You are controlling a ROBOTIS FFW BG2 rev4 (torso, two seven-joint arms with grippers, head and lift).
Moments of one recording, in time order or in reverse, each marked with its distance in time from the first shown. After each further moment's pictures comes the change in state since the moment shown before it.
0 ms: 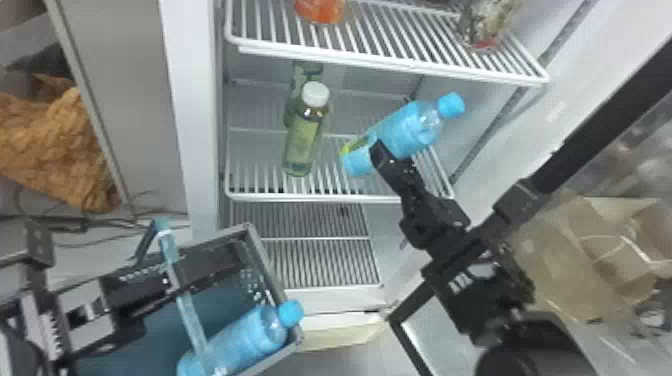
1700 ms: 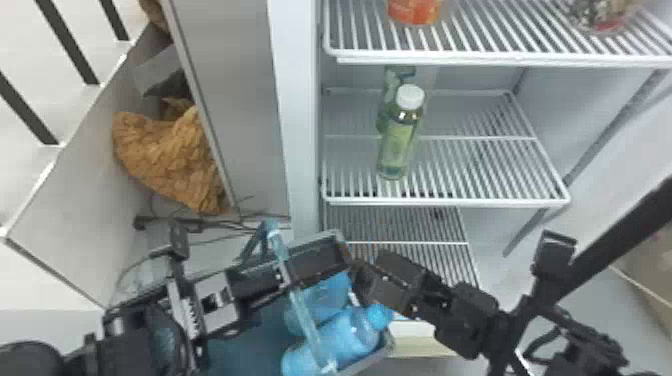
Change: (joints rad) left arm -0.005 0.003 -0.008 0.000 0.010 -0.003 0.003; right arm 0.109 -0.063 0.103 -0.093 -0.208 0.459 0.311
